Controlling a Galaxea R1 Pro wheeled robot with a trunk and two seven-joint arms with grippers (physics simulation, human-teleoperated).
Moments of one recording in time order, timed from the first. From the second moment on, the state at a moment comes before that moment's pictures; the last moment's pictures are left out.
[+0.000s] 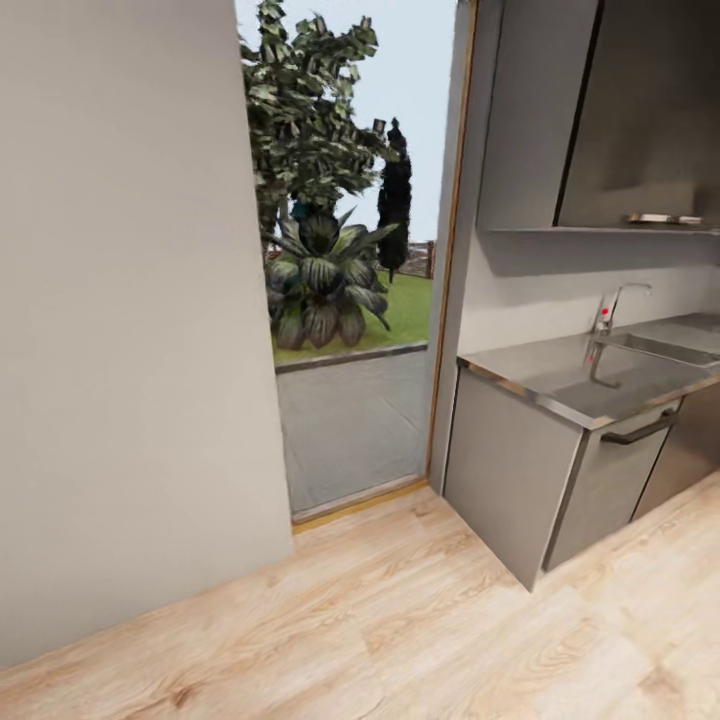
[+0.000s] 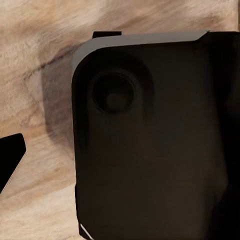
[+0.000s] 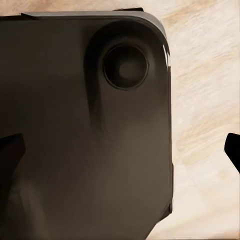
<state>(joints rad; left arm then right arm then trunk) 0.00 0.00 0.00 -0.04 0.00 -0.06 0.00 0.01 0.00 -0.06 0.00 -0.02 -0.07 -0.02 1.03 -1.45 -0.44</state>
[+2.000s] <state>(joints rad) 0.00 -0.01 0.01 -0.04 0.09 -0.10 0.00 0.01 0.00 -0.05 0.01 0.00 -0.10 0.00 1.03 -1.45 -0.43</state>
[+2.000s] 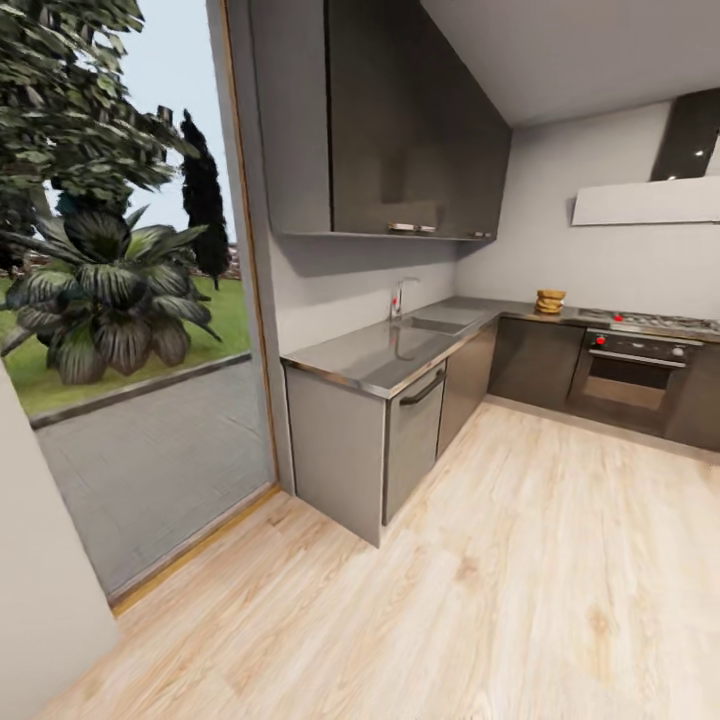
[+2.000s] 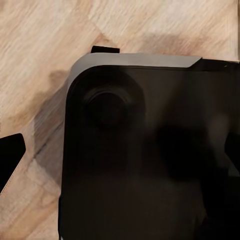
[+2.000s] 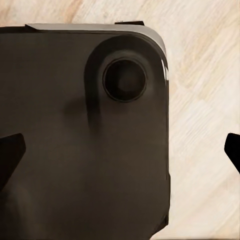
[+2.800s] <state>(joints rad) 0.00 -0.01 0.01 -0.04 0.09 -0.10 0.00 0.01 0.00 -0.05 0.01 0.00 -0.10 0.00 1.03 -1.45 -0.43</state>
